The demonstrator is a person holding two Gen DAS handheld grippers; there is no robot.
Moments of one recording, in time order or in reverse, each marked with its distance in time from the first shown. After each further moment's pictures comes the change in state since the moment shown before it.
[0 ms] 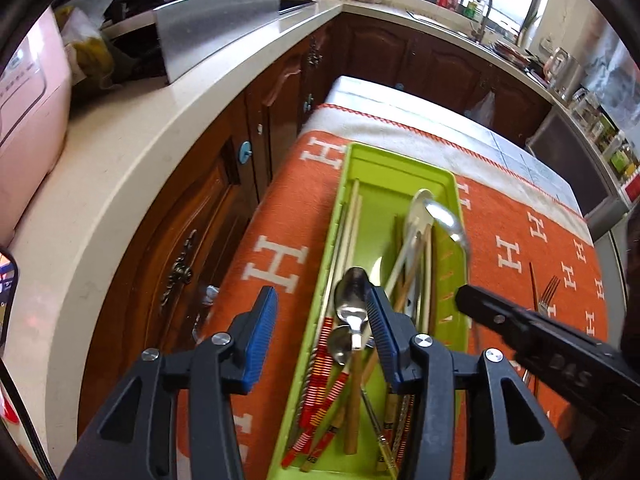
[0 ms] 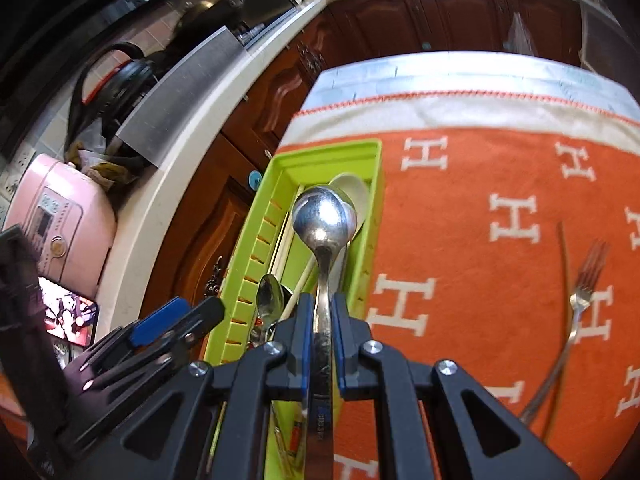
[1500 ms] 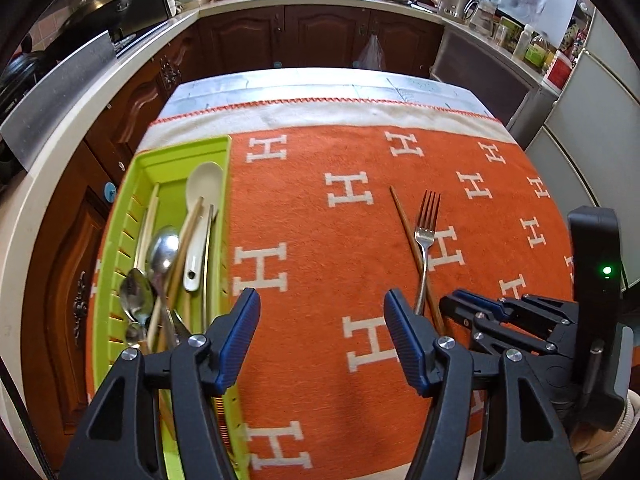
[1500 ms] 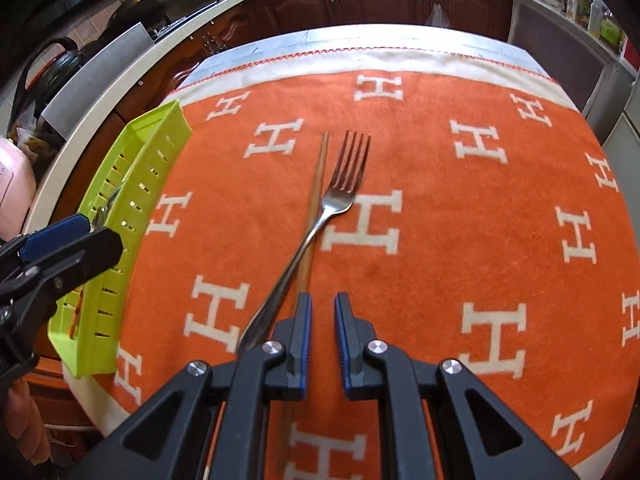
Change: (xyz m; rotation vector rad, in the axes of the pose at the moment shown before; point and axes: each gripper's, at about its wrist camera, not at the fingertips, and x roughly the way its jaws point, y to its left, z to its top) left arm 0.000 -0.176 -0.048 0.350 0.058 -0.141; right arm -0.059 -0.154 -0.062 -0.028 -0.008 -0.290
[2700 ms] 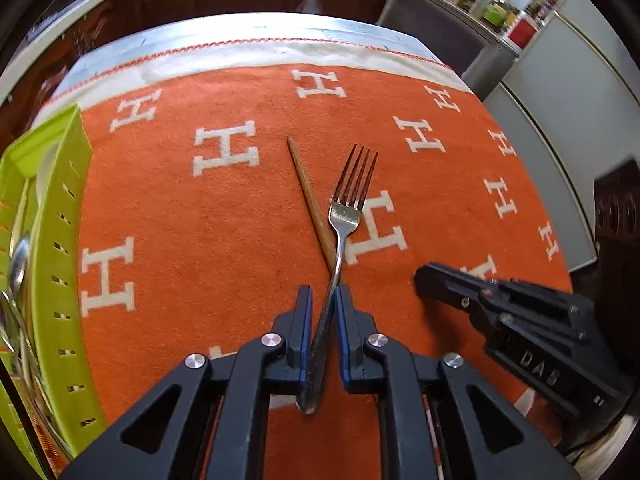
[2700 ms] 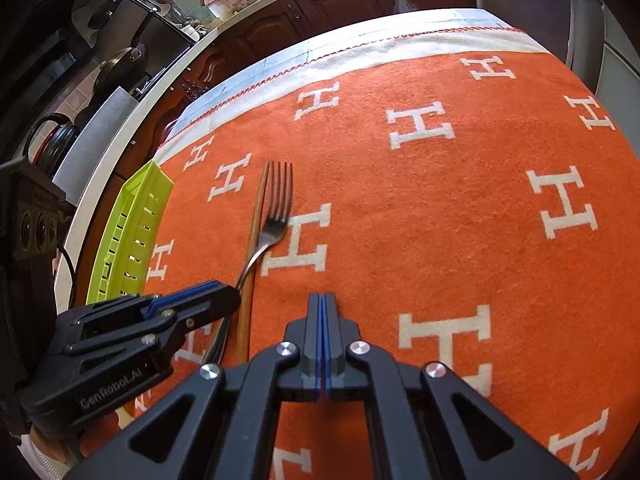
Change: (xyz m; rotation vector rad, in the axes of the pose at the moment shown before) left arm 0.077 -0.060 0.002 0.093 0.127 -0.204; right arm -0.005 -0.065 -0.005 0.197 -0.061 0.163
